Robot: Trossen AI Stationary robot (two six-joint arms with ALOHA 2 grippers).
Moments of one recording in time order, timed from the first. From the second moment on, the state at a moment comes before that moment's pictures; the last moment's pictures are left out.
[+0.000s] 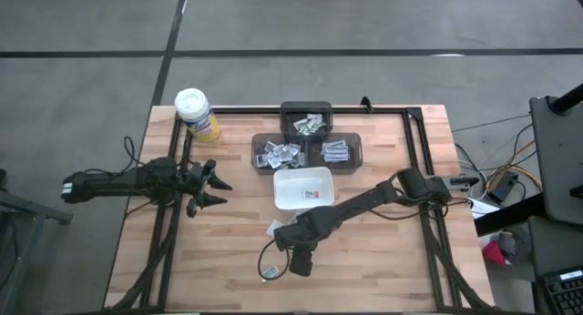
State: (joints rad) left arm 0.06 0.17 0.11 -0.11 0.27 -0.30; right arm 0.32 2.24 1.75 -0.79 -0.21 0.63
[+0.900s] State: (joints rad) left arm 0.06 0.17 0.11 -0.11 0.27 -0.30; right arm 0.32 2.24 1.69 -0.77 -0.15 0.65
